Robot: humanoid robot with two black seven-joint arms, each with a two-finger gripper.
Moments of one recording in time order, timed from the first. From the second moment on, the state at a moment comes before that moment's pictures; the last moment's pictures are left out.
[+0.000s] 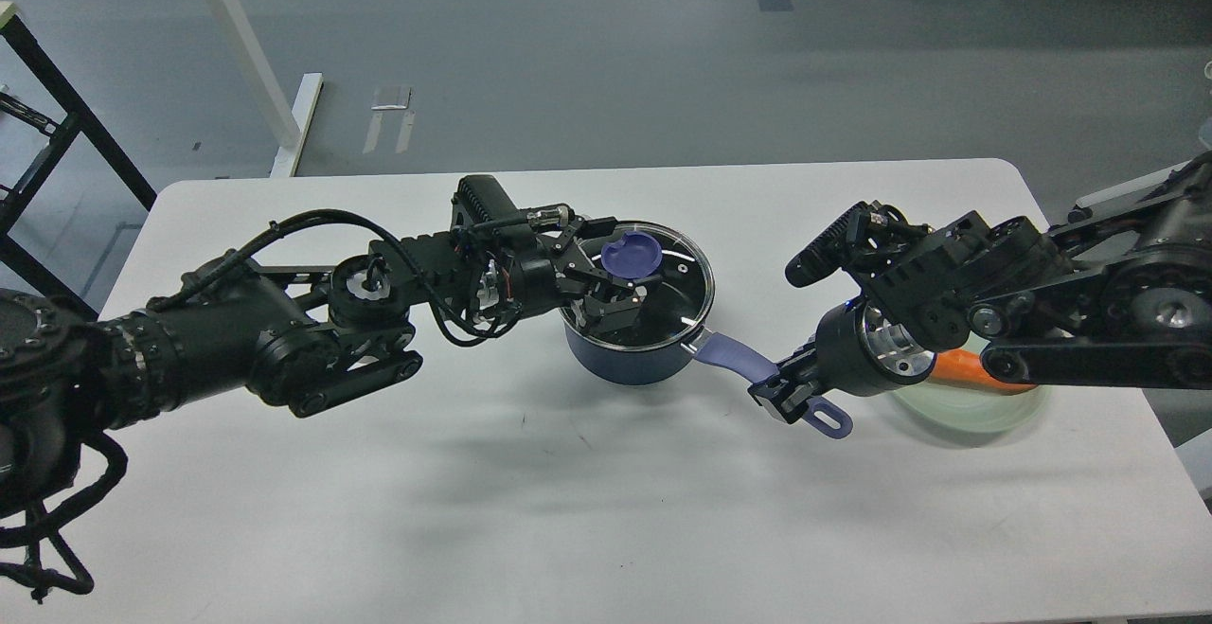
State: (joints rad) left arm -1.10 0.20 0.14 -0.88 1.68 0.28 -0.31; right arm 1.67 -0.50 -0.70 1.58 -1.12 0.30 0.00
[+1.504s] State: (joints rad) left arm -1.19 0.39 0.16 -0.97 1.60 0.27 -0.35; right arm 1.67 -0.50 -0.70 1.58 -1.12 0.30 0.00
